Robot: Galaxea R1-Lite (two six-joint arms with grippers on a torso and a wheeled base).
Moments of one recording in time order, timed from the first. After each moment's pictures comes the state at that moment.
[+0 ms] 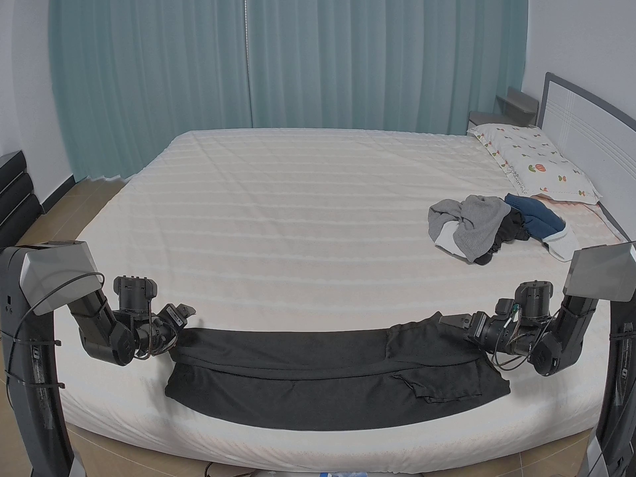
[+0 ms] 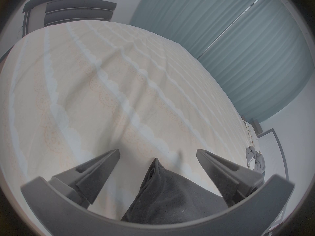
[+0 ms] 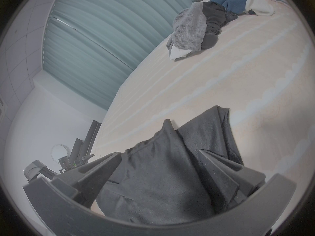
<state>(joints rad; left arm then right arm) 0.00 2.36 -0.77 -0.87 -0.03 -0.78 0.07 2.36 -0.61 -1.21 0.45 0.62</state>
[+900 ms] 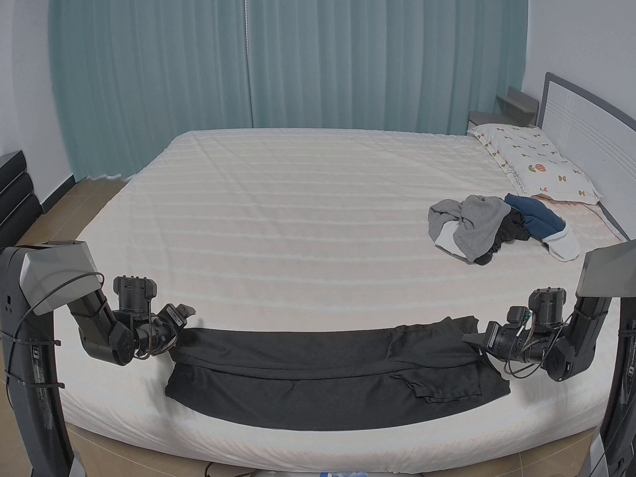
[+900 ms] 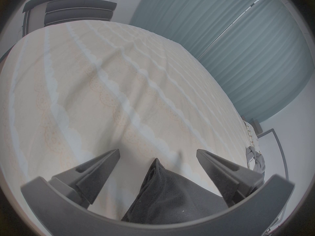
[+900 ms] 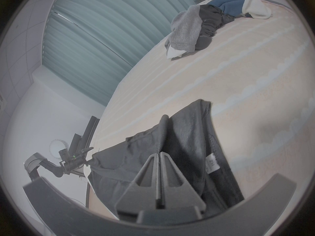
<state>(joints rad) 0.00 2.36 -0.78 -0.87 -0.04 -0.78 0.02 2.32 -0.49 -1.22 0.49 0.53</state>
